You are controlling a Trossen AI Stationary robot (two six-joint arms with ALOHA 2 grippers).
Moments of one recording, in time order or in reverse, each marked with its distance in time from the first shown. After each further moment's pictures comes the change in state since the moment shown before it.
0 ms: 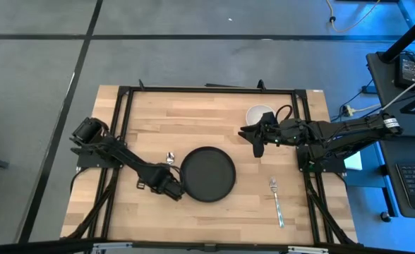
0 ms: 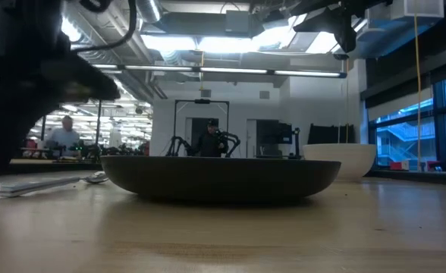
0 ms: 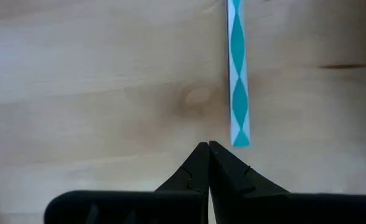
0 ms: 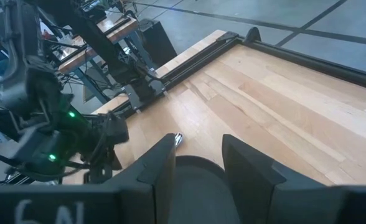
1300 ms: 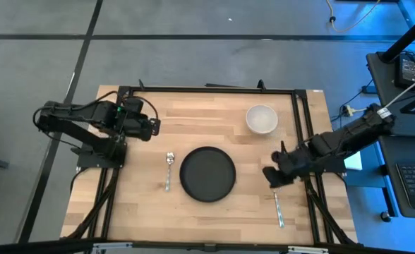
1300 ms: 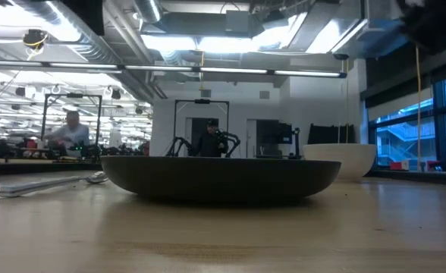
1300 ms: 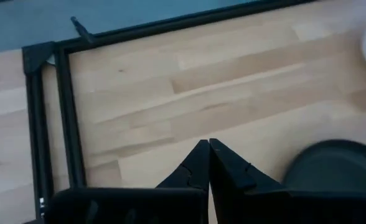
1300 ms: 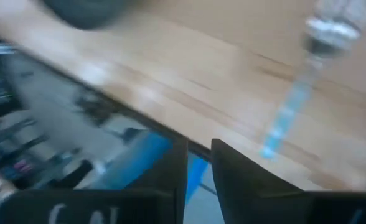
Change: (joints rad) left arm 0.354 -0.565 0.332 -0.684 -0.683 0.542; right arm 0.351 0.009 0.000 -0.625 -0.587 1.270
